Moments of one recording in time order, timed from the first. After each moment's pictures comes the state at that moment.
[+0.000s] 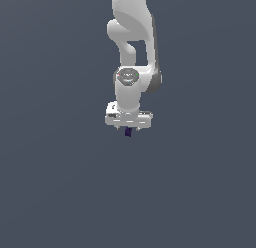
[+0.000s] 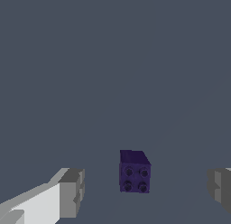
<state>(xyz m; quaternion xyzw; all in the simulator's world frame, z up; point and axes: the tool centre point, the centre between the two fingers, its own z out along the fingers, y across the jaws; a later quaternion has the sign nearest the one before) -0.052 0.000 0.096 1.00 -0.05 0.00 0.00</state>
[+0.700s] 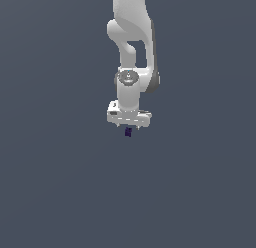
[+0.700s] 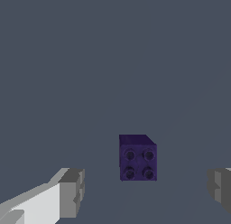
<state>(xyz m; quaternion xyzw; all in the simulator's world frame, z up) -0.080 0.002 0.072 1.00 -0.08 0.00 0.00</state>
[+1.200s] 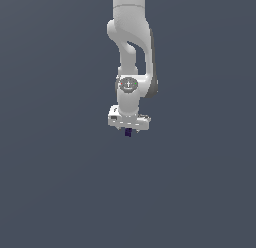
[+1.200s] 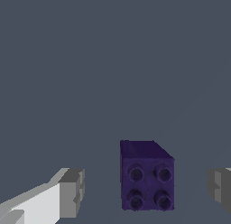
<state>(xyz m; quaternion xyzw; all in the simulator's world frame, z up) -0.082 0.002 0.042 1.00 -0.08 0.00 0.00</state>
